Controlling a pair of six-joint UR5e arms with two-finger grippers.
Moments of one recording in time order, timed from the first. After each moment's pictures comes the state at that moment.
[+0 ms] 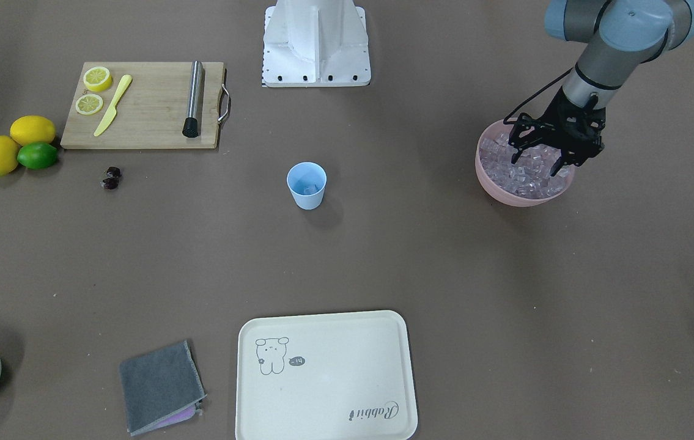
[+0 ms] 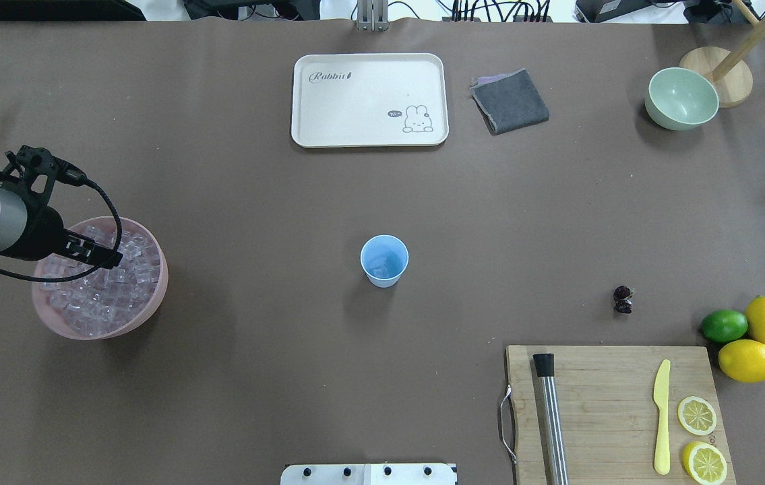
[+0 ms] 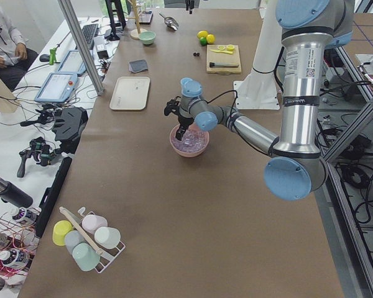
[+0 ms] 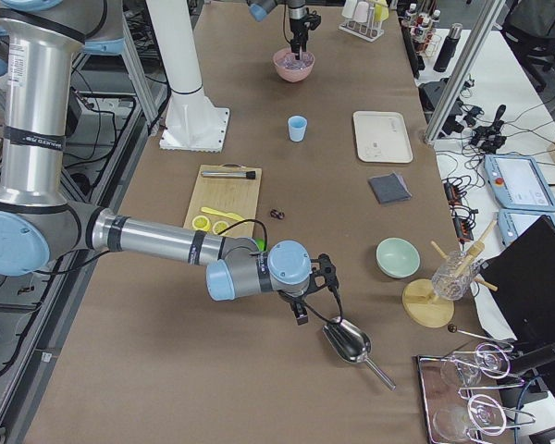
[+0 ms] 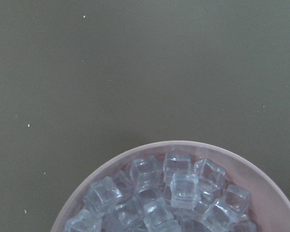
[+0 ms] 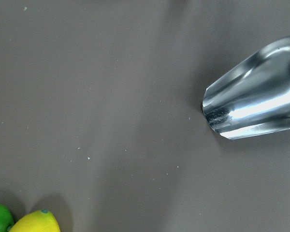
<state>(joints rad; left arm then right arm) -0.77 -1.58 -1.98 -1.96 -1.99 -0.66 1.50 -1.74 1.57 -1.18 2.49 -0.13</state>
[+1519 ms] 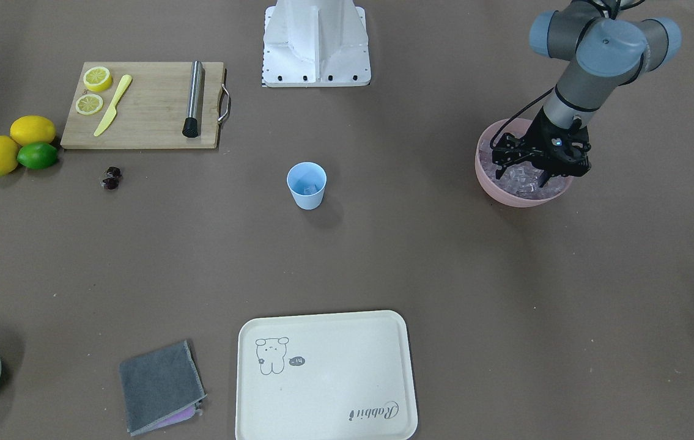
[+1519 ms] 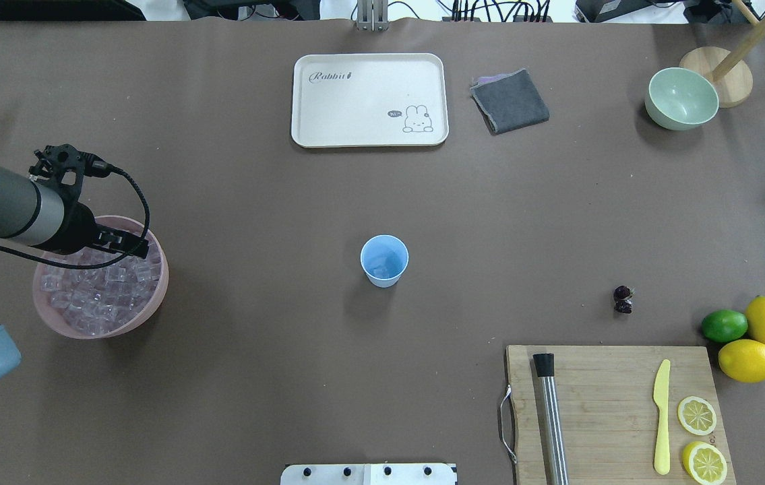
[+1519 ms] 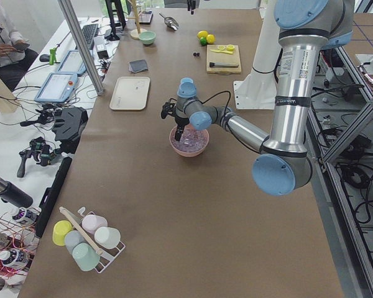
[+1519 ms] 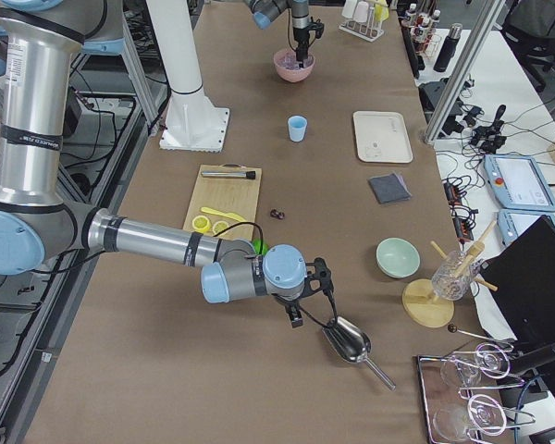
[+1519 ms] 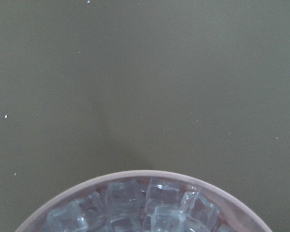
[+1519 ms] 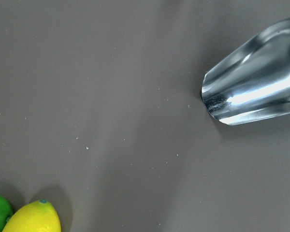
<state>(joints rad) -0.75 -1.66 -1.89 -1.96 -1.99 -0.84 1.50 -1.76 1.57 -1.18 2.50 -0.13</state>
